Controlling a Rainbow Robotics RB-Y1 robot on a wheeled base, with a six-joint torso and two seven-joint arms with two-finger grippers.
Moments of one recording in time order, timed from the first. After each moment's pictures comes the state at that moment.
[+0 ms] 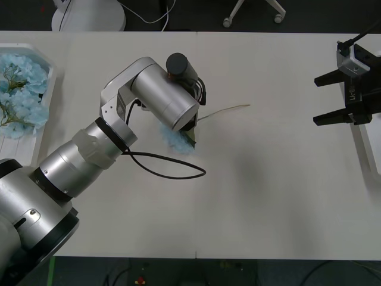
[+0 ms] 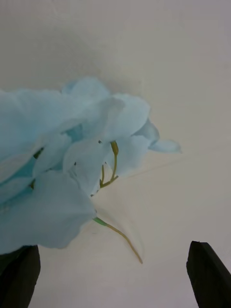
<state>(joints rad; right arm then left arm) -0.48 -1.06 0.08 -1.61 -1.73 1.33 2.72 -0.85 0.24 -0.60 -1.34 0.32 1.17 0.67</state>
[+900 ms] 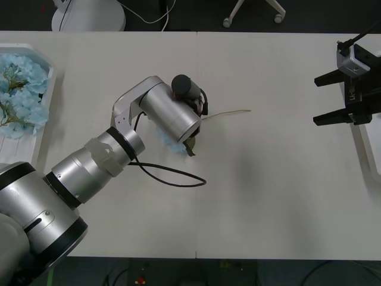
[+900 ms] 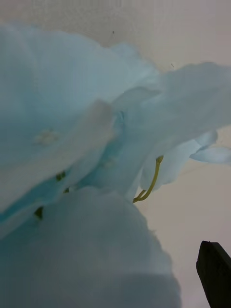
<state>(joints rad) -0.48 -1.06 0.08 -1.61 -1.73 1.33 2.72 -0.85 0.20 -0.64 -1.16 0.28 0.99 0.71</state>
